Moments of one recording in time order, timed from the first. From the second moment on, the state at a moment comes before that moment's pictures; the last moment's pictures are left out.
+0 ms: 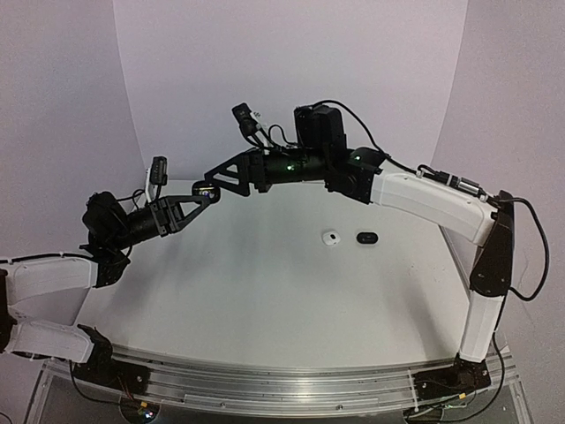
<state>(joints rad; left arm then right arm) -0.47 1.13 0.52 0.91 0.76 -0.85 0.94 1.92 1.89 -0.13 -0.58 0.30</state>
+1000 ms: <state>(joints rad) -0.48 1.14 0.58 1.02 0.86 -0.89 0.94 1.91 1.83 -0.02 -0.67 0.41</state>
